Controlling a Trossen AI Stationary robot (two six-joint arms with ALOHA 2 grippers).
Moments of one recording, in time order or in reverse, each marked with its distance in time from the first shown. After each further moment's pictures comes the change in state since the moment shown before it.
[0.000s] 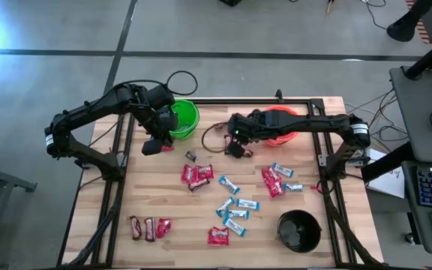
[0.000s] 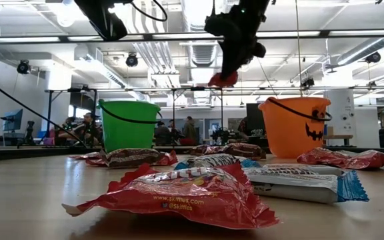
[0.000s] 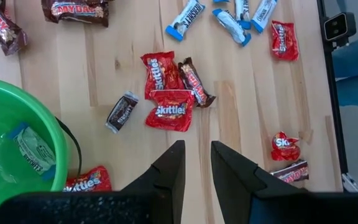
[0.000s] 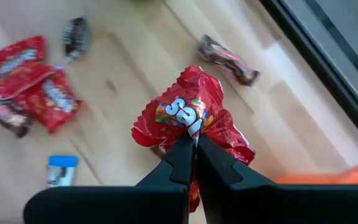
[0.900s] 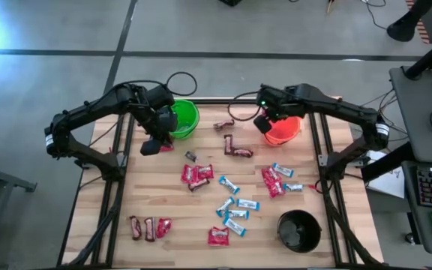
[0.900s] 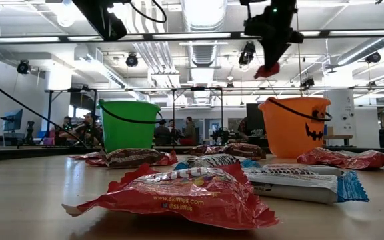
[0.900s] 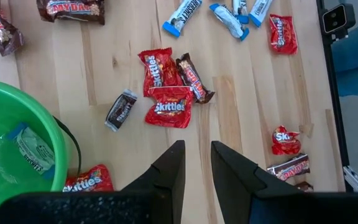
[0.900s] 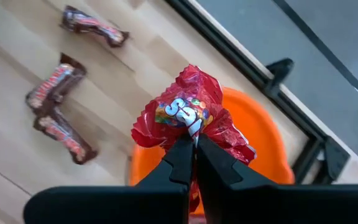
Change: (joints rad) left arm 0.000 -0.001 0.000 -0.015 0.000 0.030; right arm -0.238 -0.193 0.000 -0.315 0.055 -0.002
